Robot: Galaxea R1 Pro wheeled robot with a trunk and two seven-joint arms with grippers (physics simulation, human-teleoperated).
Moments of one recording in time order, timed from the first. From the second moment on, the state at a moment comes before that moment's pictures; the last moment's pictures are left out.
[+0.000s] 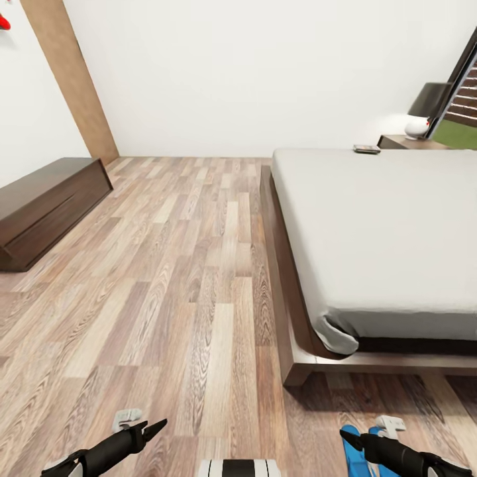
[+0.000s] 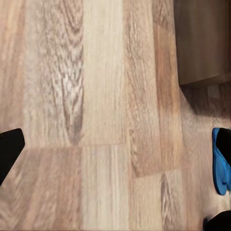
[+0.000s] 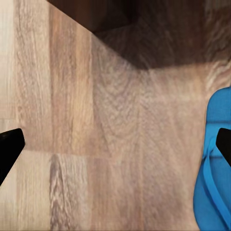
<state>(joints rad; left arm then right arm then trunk) -0.48 0.20 0.43 -0.19 -0.04 -0.05 -0.94 -0.23 -0.33 -0.07 -0.72 -0.31 0.30 0.64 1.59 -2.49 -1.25</state>
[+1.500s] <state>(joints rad) -0.48 0.17 0.43 -0.19 -0.04 -0.06 -0.84 -0.23 -0.30 -0.07 -0.63 -0.31 0.22 0.64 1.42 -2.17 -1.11</state>
